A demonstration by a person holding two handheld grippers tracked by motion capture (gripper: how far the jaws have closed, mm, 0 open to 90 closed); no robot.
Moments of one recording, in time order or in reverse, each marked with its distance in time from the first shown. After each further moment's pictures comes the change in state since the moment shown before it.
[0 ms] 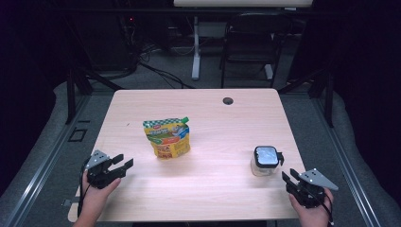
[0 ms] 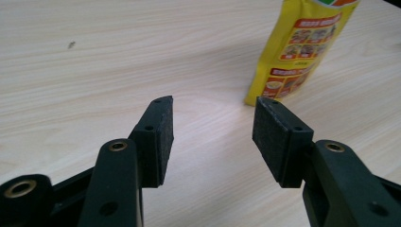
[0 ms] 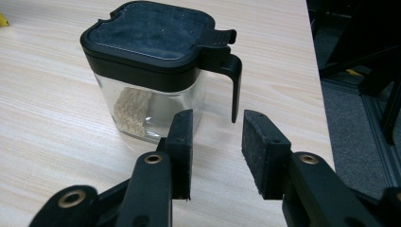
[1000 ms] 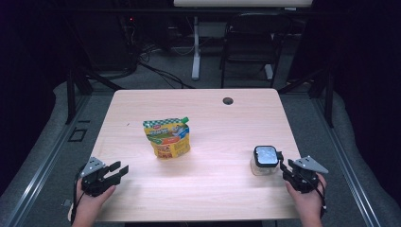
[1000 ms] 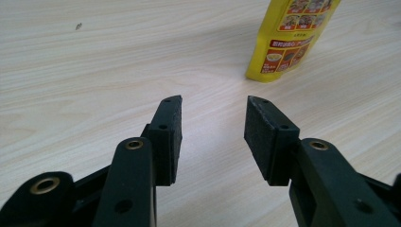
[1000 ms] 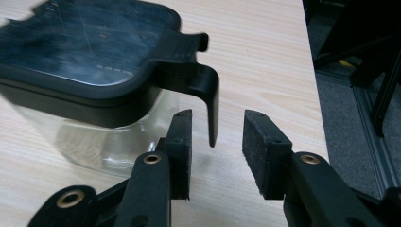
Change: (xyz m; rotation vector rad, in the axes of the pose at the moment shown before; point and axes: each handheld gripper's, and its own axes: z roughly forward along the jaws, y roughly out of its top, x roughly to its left) left arm 0.000 -0.015 -0.018 0.032 0.012 0.024; right arm -0.014 0.013 0.042 0.046 -0.044 0.006
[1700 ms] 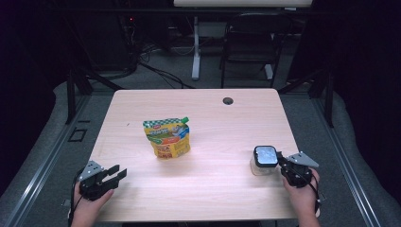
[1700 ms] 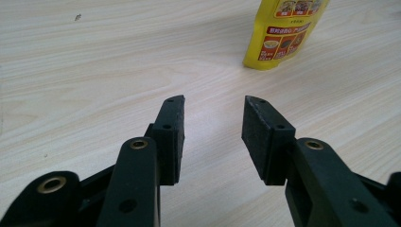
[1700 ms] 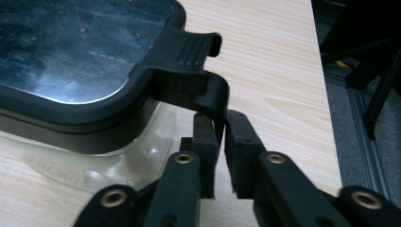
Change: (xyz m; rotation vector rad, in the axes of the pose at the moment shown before) left arm -0.001 -0.008 -0.007 0.012 0.005 0.004; right arm 0.006 0.006 0.020 0.027 -0.020 -0.040
